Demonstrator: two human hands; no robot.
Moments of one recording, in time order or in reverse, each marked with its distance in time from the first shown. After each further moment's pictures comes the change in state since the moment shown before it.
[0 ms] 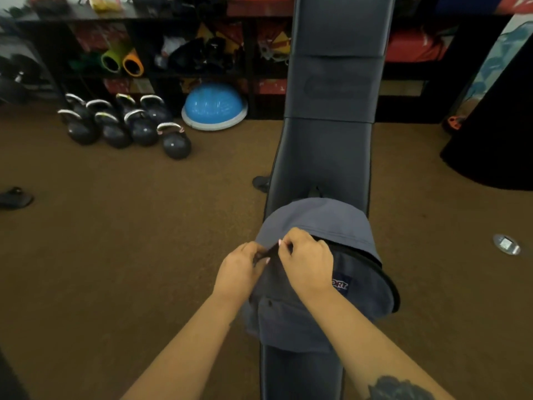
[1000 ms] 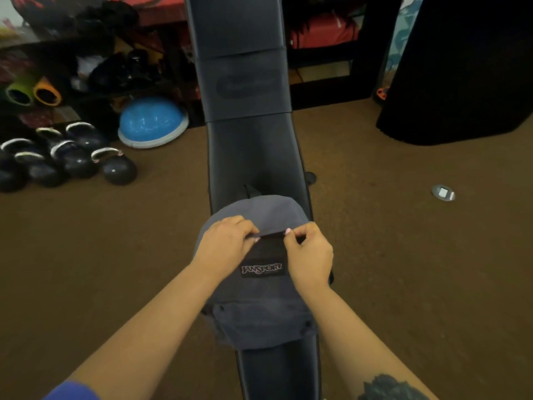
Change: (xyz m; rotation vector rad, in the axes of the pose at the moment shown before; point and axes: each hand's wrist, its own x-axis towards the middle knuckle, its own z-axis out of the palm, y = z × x) left_hand 0.049 0.097 0.009 0.289 -0.122 0.509; right_hand -0.015 0.076 -0.056 0.396 0.254 0.596
